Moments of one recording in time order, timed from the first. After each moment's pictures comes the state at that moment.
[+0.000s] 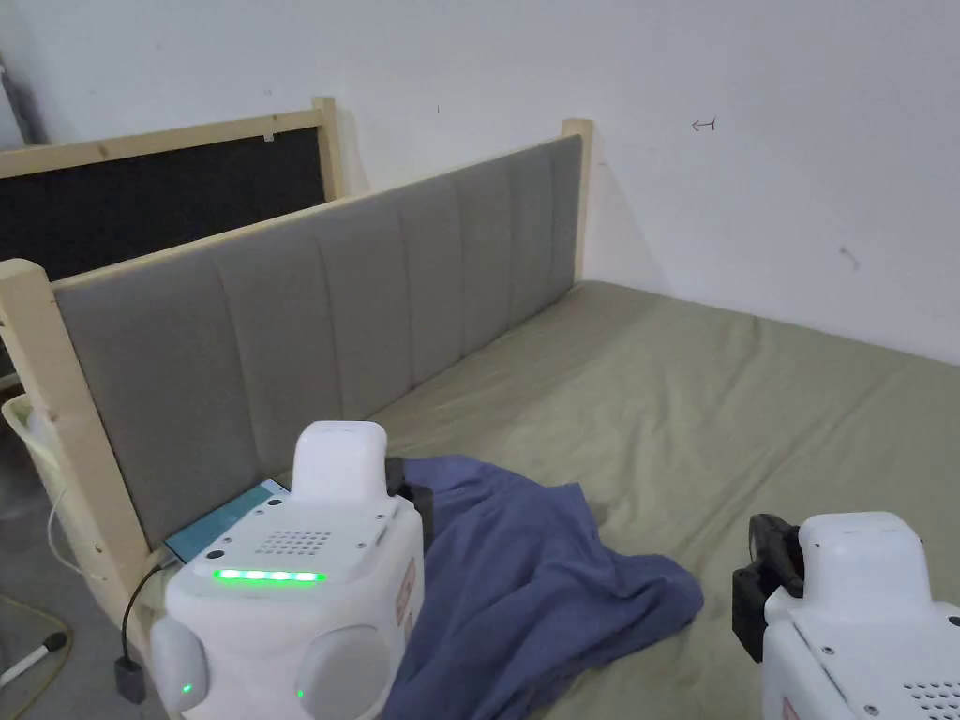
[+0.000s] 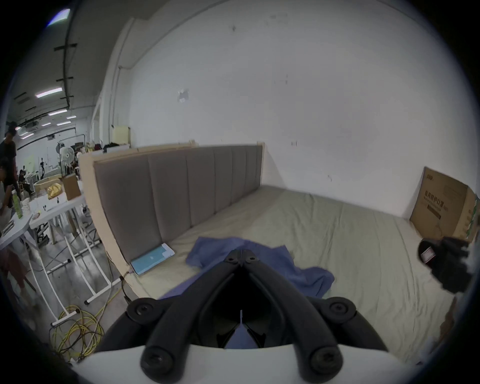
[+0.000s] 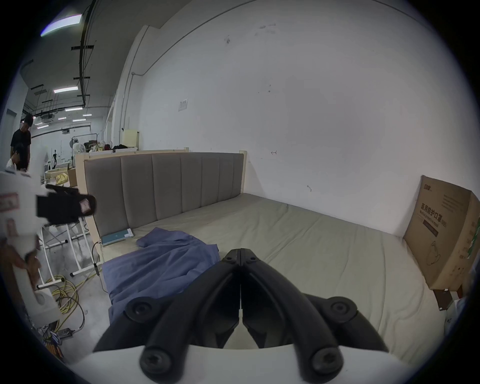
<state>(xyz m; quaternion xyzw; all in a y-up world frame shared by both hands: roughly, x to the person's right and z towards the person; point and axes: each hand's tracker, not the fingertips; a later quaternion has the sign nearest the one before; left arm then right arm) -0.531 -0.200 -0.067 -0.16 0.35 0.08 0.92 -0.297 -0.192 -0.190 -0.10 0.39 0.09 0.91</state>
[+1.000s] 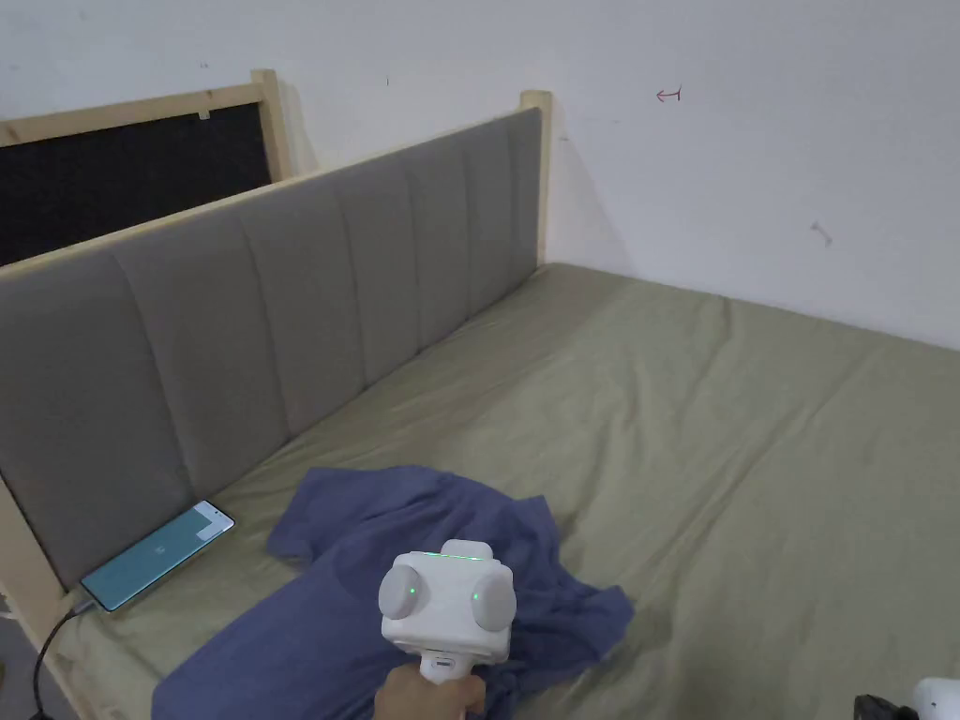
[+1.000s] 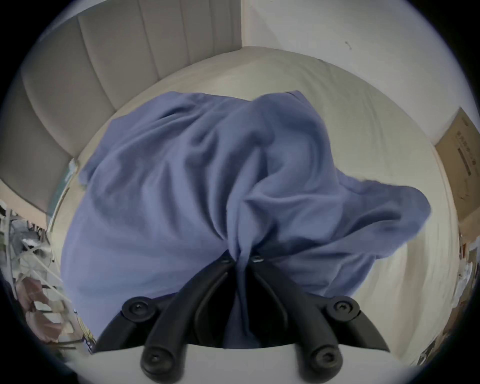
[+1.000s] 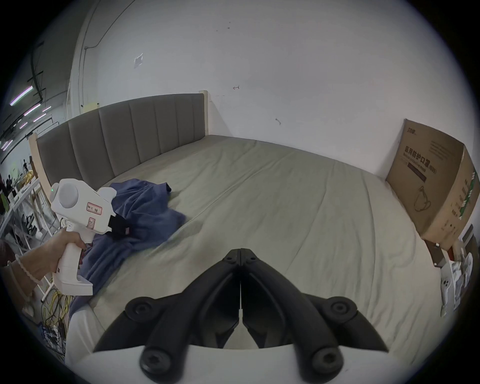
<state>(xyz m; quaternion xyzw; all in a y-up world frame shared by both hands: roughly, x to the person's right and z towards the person) -0.603 -0.388 -0.269 -0.49 0.28 0.15 0.81 -0.249 -0.279 -0.278 -0.27 0.29 0.11 0.91</state>
